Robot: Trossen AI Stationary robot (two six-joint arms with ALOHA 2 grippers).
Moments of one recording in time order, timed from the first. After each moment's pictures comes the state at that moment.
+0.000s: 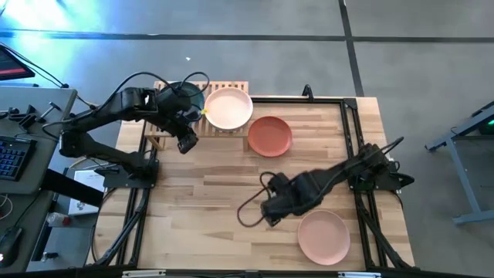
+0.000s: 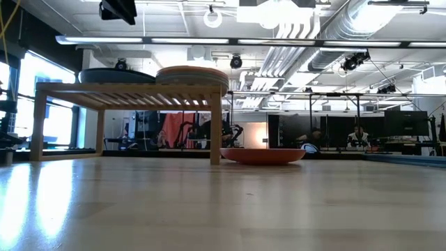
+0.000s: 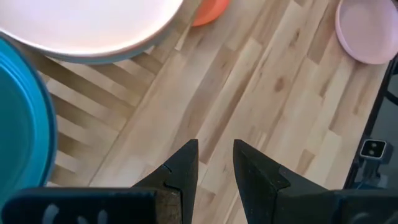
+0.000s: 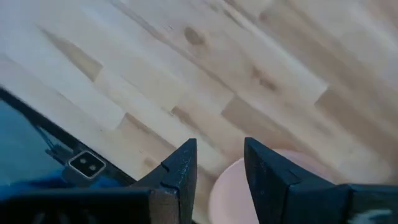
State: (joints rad) left arm 0.26 1.23 1.50 -1.33 0.09 -0.32; right arm 0.46 1.97 2.11 -1.57 0.09 1.38
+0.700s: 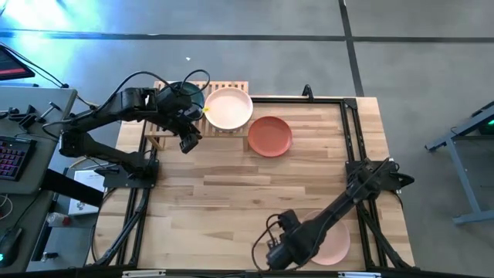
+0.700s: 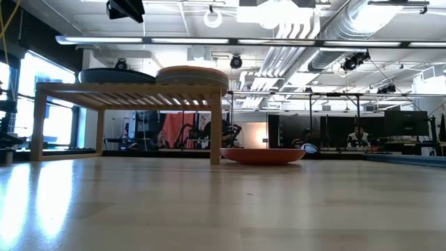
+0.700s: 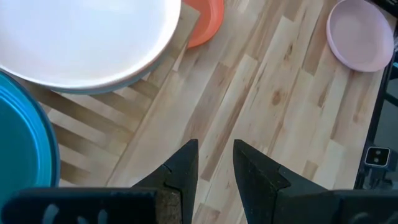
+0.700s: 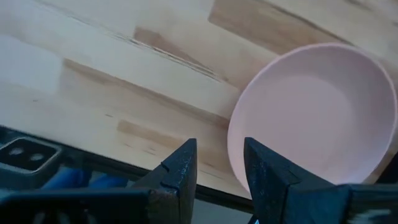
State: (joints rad) left arm 0.25 1.23 1.50 -1.26 0.07 -0.28; right arm 0.69 2.18 2.11 -1.55 0.01 1.86
